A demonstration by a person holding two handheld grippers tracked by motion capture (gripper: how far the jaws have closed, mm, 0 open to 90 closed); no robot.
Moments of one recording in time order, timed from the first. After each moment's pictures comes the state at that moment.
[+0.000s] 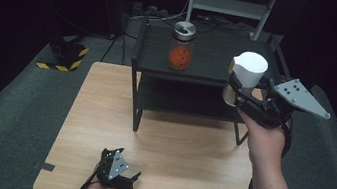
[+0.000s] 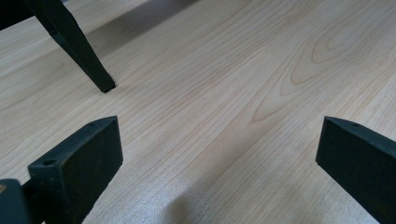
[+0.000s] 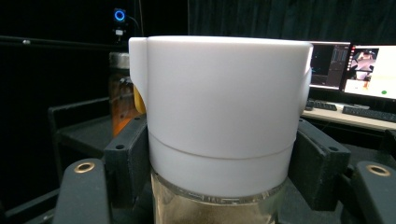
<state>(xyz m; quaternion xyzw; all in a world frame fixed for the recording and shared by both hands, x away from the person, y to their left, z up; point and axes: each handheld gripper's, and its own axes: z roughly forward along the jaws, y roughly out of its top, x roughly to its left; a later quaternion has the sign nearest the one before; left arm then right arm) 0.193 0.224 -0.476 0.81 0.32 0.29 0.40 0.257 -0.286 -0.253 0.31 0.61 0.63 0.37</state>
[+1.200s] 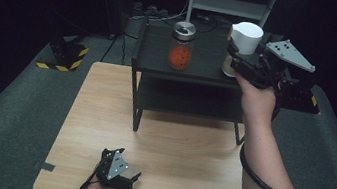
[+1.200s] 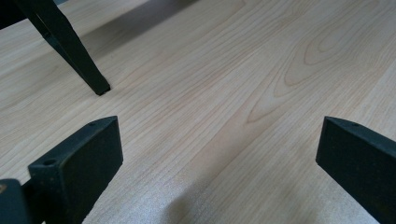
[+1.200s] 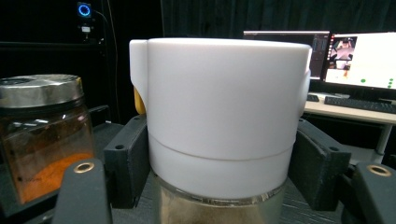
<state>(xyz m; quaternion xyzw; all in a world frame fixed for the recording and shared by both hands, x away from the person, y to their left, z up) 0.195 0.228 -0.476 0.81 0.32 0.28 0.41 0.331 -0.258 -0.228 0.36 0.60 0.61 0.37</state>
